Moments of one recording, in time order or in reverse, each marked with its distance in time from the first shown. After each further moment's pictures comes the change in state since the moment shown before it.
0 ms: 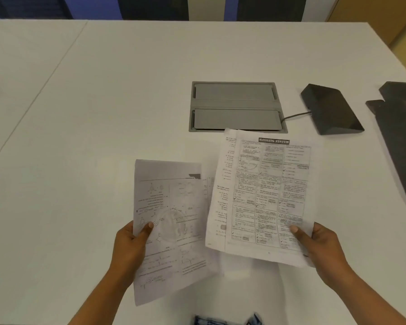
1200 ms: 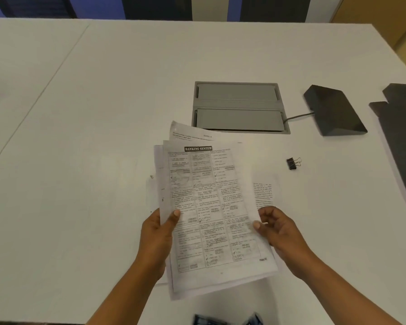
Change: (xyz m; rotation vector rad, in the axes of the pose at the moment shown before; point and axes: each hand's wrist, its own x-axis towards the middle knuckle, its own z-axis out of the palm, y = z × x) left_hand -0.024 0.035 0.043 -0.214 -0.132 0.006; right_hand -0.013 -0.035 0.069 0.048 -0.357 -0.023
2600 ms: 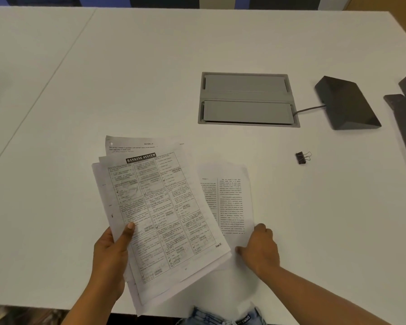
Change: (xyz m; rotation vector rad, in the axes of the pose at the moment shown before) left_hand -0.005 -0.027 -0.092 -0.082 0.277 -0.040; right_hand 0.028 0.082 0.059 -1.003 0.279 0.343
